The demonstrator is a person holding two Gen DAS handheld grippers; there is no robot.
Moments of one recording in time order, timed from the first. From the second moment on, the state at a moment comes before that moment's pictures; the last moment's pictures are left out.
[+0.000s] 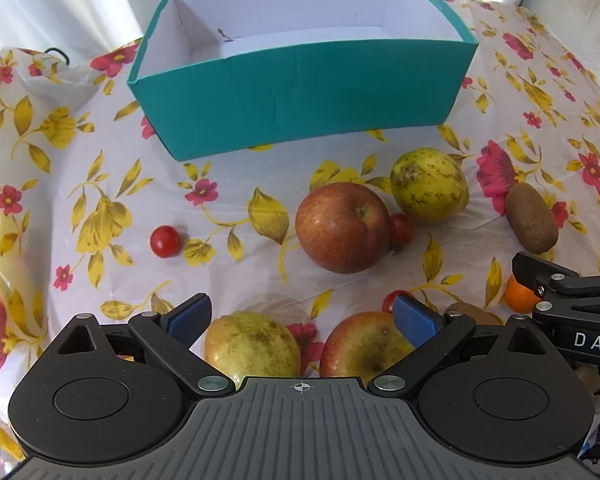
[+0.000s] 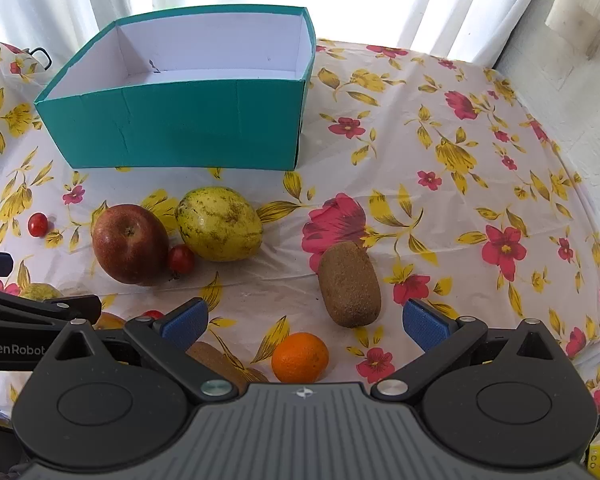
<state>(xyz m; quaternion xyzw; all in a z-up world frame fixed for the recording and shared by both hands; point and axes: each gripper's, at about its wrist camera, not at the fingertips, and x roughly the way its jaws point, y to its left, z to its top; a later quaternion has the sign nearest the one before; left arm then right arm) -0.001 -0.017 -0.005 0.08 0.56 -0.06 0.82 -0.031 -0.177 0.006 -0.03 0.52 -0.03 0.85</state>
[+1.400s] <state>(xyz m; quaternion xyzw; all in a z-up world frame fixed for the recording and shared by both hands) -0.048 0.063 -0.056 -0.01 0.48 -0.12 0.87 -0.074 -0.205 0.001 0.01 0.32 0.09 0.94</state>
